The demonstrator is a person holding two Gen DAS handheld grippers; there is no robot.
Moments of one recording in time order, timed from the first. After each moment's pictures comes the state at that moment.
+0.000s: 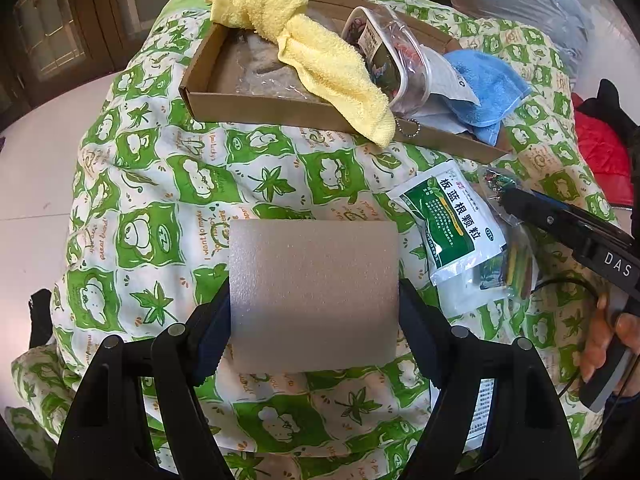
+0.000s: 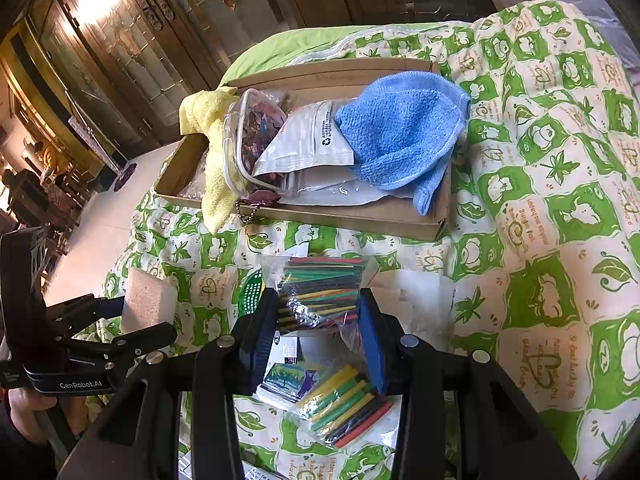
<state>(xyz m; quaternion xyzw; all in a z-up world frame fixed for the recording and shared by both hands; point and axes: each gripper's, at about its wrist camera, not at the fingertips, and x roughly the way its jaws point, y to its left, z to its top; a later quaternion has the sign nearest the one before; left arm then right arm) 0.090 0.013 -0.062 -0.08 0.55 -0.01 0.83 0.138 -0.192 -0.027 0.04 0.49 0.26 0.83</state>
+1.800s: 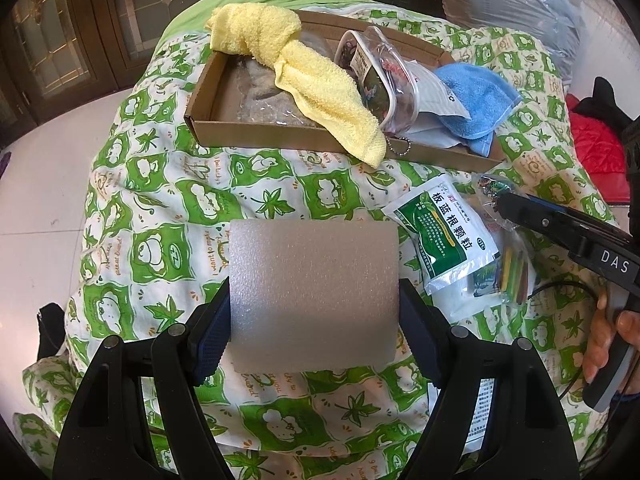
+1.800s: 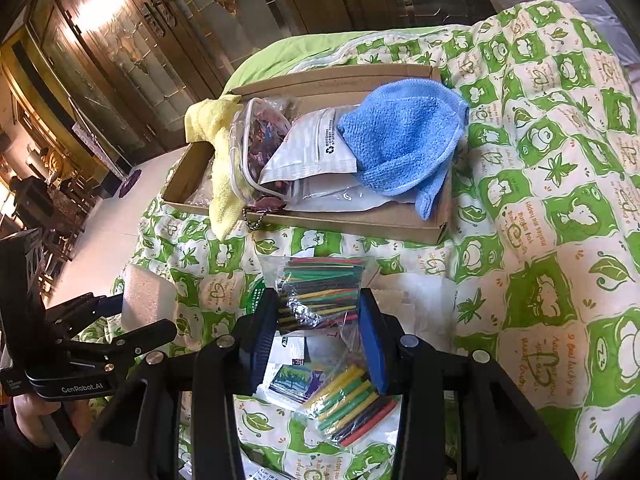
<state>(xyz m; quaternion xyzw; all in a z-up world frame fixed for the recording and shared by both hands) 0.086 0.013 -0.049 -0.06 0.53 -0.01 0.85 0.136 -0.194 -0.022 0.05 0.48 0.26 0.83</state>
